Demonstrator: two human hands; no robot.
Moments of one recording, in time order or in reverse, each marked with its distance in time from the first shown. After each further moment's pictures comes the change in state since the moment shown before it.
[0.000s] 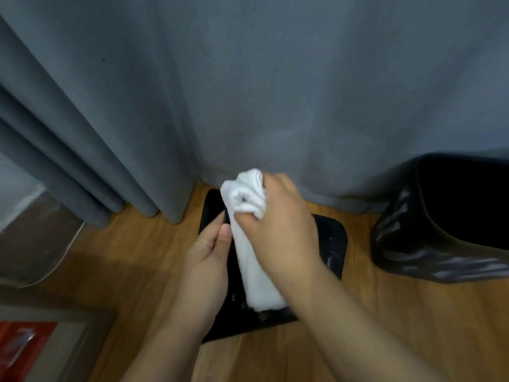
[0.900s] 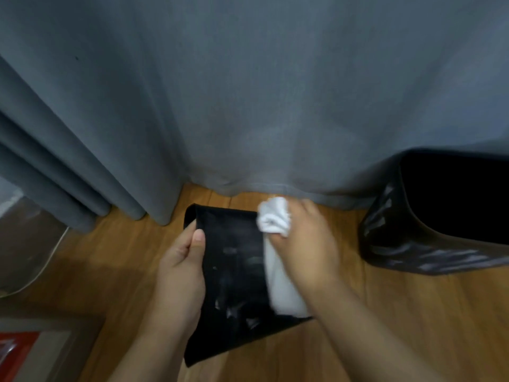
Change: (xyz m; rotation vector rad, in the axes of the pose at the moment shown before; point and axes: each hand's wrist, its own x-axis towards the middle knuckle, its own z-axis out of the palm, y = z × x) left_hand 0.002 -0.014 -0.008 -0.027 0.080 -0.067; right_hand -0.023 0.064 -0.016 -0.100 -0.044 0.172
